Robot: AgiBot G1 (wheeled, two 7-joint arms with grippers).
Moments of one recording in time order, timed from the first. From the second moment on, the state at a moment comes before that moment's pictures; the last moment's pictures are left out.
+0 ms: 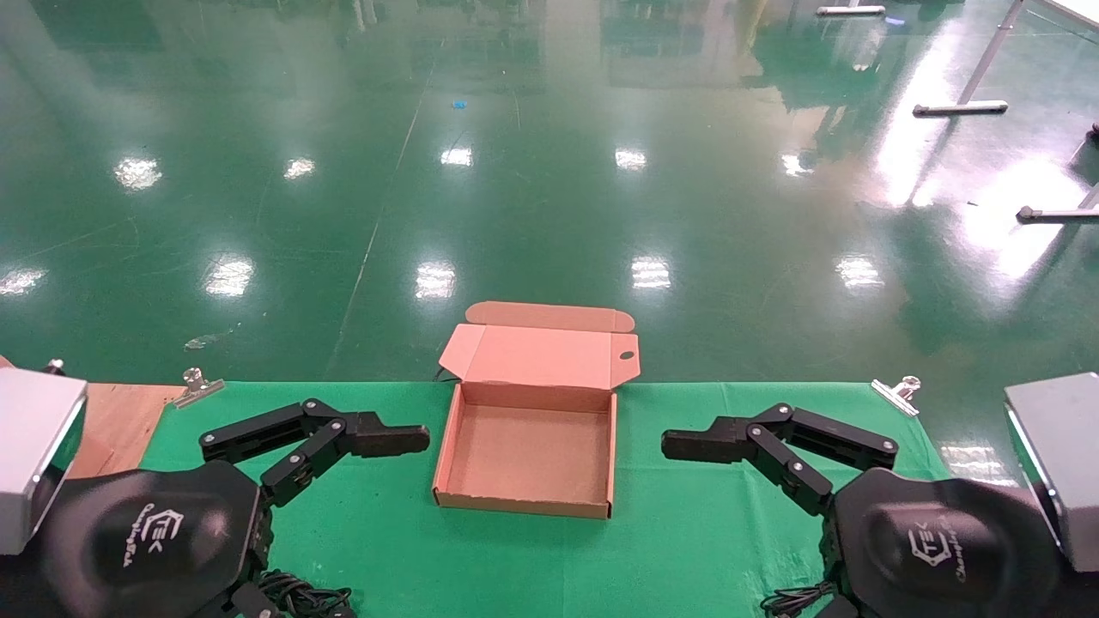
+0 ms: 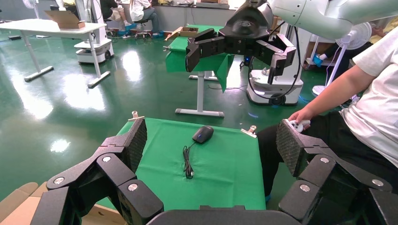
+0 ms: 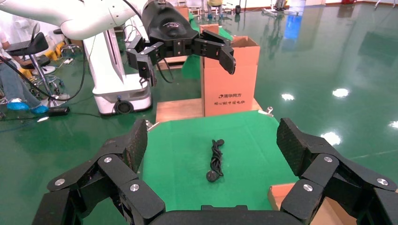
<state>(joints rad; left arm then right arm) -1.07 0.61 0.28 -1.28 0.73 1.50 -0.19 1.08 -0.61 -0.28 1.28 -0.73 -1.49 0.19</state>
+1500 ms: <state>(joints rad) -1.08 0.60 0.30 -1.28 0.77 1.51 -0.19 1.09 -0.62 -0.30 1.29 -0.78 -1.50 0.17</state>
